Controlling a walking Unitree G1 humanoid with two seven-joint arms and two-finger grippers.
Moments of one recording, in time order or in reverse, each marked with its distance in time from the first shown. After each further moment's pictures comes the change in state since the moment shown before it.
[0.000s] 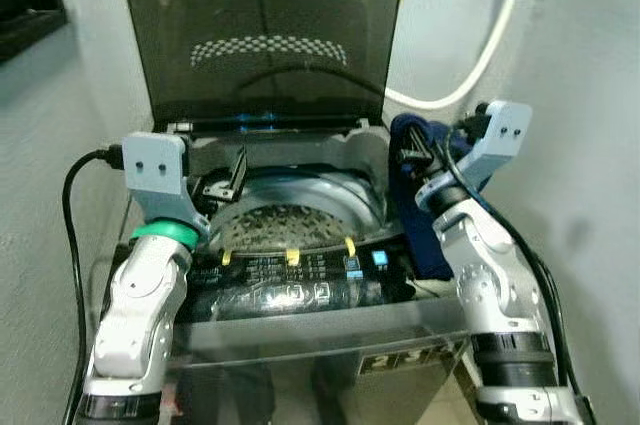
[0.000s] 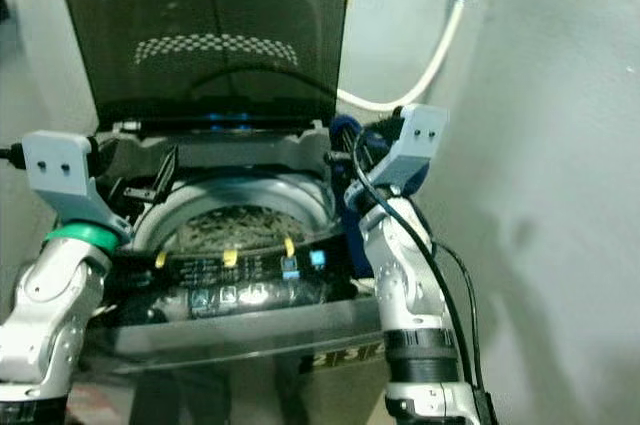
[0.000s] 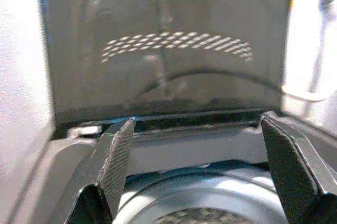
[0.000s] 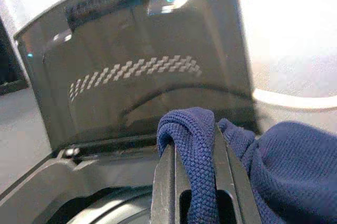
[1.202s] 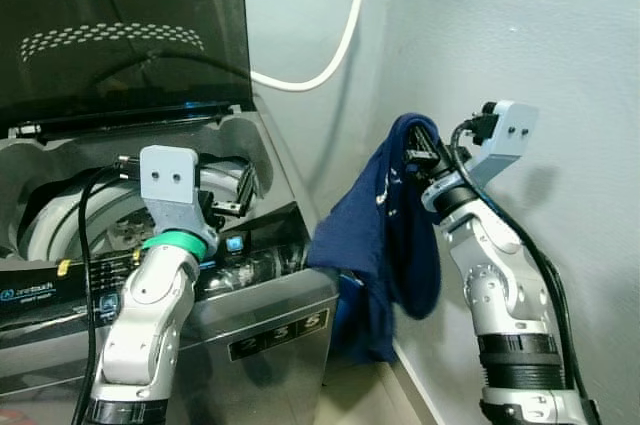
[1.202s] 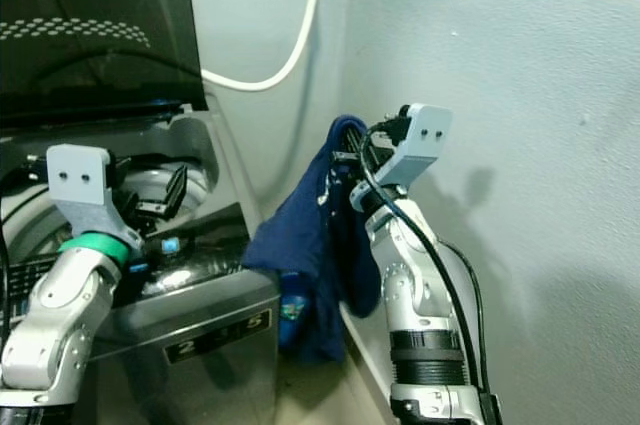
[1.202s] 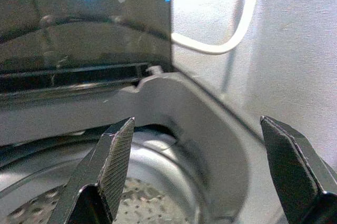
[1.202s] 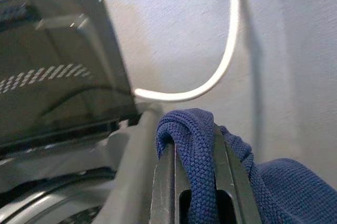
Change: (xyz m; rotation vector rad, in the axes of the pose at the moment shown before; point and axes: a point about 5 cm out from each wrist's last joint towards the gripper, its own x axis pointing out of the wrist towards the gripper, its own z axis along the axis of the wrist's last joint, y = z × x) left arm -0.003 -0.001 -0.016 -0.016 0.100 0.039; right arm -0.001 0.002 0.001 -0.003 0.007 0.024
